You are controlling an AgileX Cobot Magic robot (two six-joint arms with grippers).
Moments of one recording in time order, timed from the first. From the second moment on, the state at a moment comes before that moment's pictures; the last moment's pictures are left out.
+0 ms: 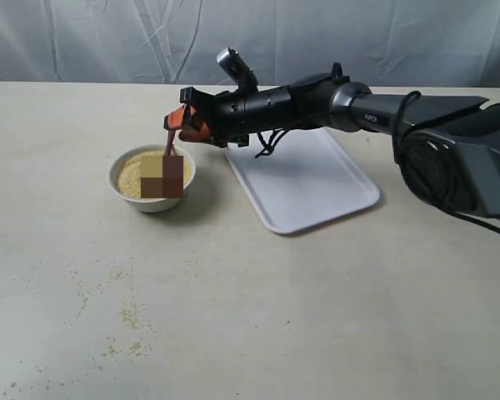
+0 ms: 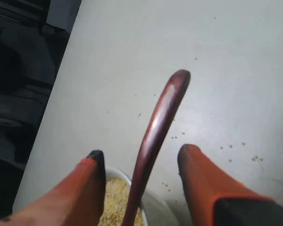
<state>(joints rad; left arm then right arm) -0.05 0.00 0.00 -0.02 0.21 0.03 0.43 2.64 -2.07 1.49 0.82 -0.83</state>
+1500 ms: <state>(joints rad) -0.05 0.00 0.00 -0.02 0.21 0.03 0.44 2.65 -2.06 1.47 0.82 -0.79</state>
